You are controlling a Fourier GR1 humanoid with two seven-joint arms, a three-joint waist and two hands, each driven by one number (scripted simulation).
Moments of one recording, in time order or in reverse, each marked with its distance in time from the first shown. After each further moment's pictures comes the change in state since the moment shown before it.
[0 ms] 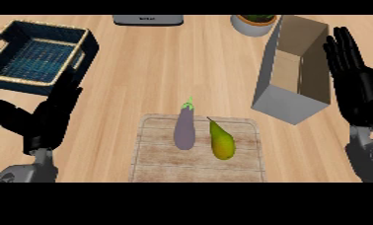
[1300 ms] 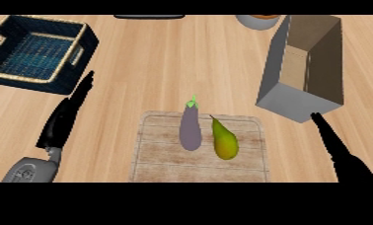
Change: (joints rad) left arm -0.050 0.123 -0.203 0.088 -0.376 -0.038 -0.153; right arm 0.421 -0.262 0.399 -0.581 0.741 -0.130 0.805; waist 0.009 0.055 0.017
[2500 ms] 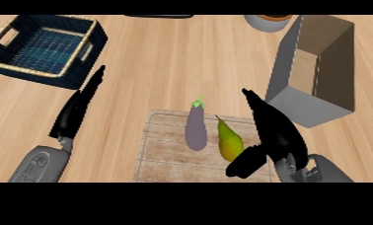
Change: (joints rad) left arm -0.078 -0.039 -0.014 0.073 -0.033 -0.016 -0.006; right arm -0.563 0.321 0.140 0.330 -0.106 0.364 0.450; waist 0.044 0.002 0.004
